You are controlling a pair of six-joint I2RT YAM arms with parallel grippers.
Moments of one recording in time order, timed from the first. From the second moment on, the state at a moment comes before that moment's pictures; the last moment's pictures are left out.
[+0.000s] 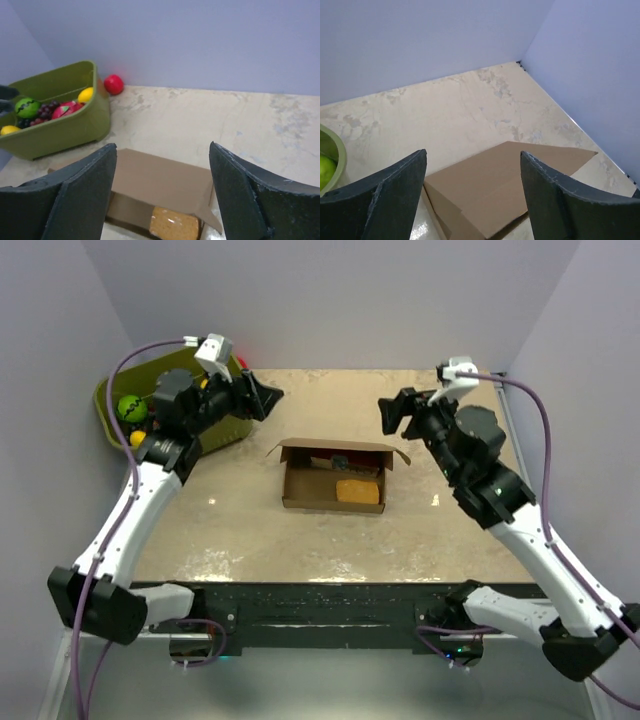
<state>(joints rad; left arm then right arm) -0.26 1.20 1.21 -0.06 0.39 -0.30 0.63 0.99 1.19 -0.21 0.36 0.21</state>
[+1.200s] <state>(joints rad) -0.47 1.47 1.03 -0.16 0.37 -0.12 0.38 1.35 1.07 -0.30 -0.34 0.37</state>
